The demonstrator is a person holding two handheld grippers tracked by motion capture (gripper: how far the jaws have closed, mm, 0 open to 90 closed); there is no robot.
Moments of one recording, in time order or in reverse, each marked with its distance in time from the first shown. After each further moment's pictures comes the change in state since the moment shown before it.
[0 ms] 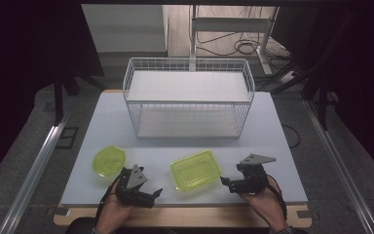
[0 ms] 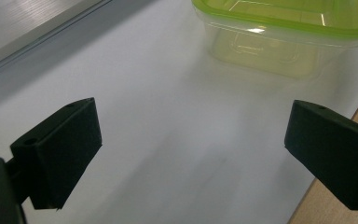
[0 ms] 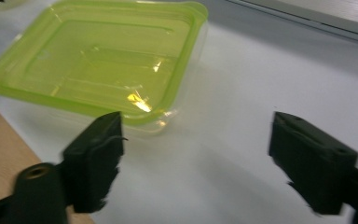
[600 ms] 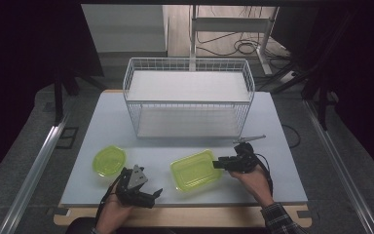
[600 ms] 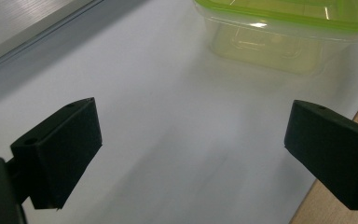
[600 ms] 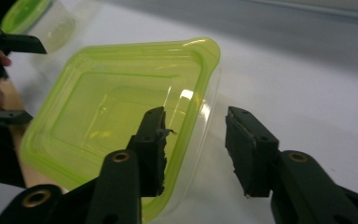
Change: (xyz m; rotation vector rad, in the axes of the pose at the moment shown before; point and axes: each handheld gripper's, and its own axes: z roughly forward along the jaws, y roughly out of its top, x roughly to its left) left arm -0.001 0.000 0.002 0.011 -0.004 0.003; right arm -0.035 0.037 0.046 0.083 0.260 0.189
